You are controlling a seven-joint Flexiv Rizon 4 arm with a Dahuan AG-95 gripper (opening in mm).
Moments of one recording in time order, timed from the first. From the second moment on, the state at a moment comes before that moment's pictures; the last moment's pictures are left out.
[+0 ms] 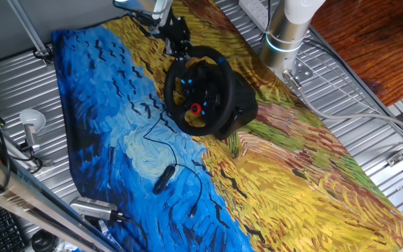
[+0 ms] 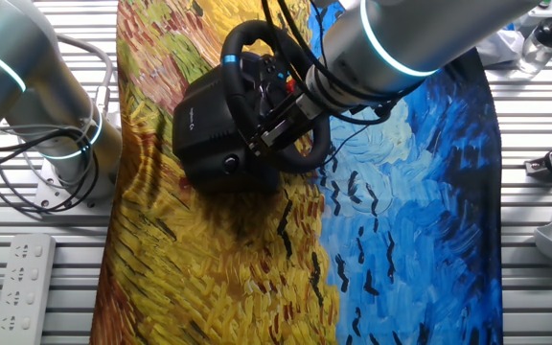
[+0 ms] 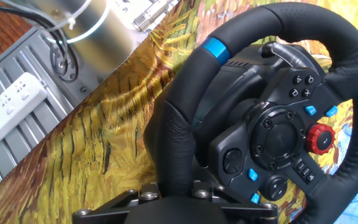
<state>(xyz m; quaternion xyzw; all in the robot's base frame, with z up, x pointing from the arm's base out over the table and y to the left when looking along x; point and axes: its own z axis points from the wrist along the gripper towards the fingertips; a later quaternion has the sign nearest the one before) 0.346 -0.055 0.211 0.90 -0.37 -0.22 0.05</state>
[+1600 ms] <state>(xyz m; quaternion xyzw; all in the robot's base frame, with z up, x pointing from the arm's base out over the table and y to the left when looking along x) 0.346 -0.051 0.214 0.88 -0.41 -0.21 0.05</state>
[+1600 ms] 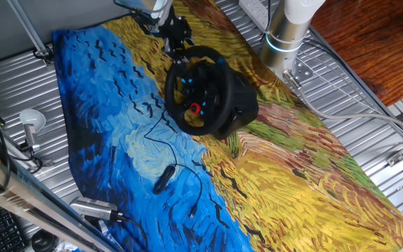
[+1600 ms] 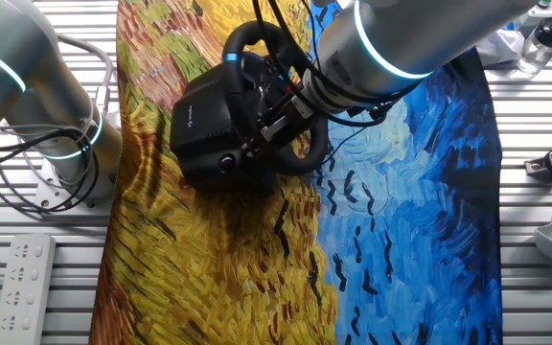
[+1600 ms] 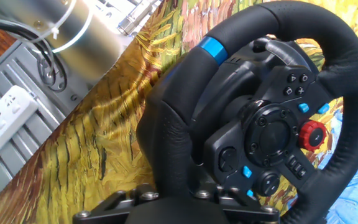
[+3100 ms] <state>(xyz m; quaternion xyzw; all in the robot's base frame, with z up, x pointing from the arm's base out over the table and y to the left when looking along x) 0.350 0.027 0.249 0.80 -0.56 -0.20 0.09</state>
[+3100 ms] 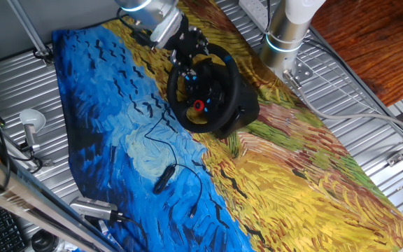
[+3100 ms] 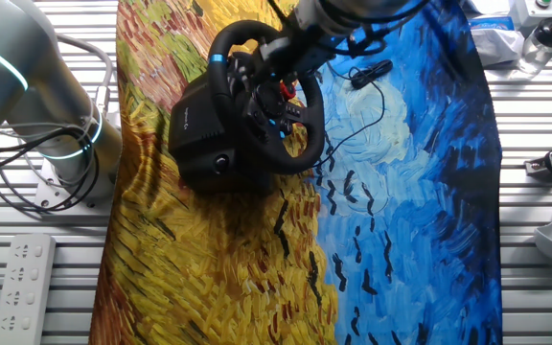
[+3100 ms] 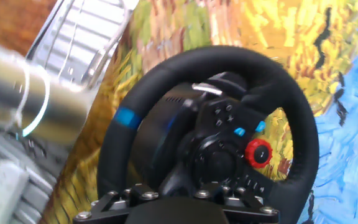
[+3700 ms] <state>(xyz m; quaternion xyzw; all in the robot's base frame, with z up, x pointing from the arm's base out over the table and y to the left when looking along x) 0.346 0.060 0.258 0.75 -0.63 -0.19 0.11</state>
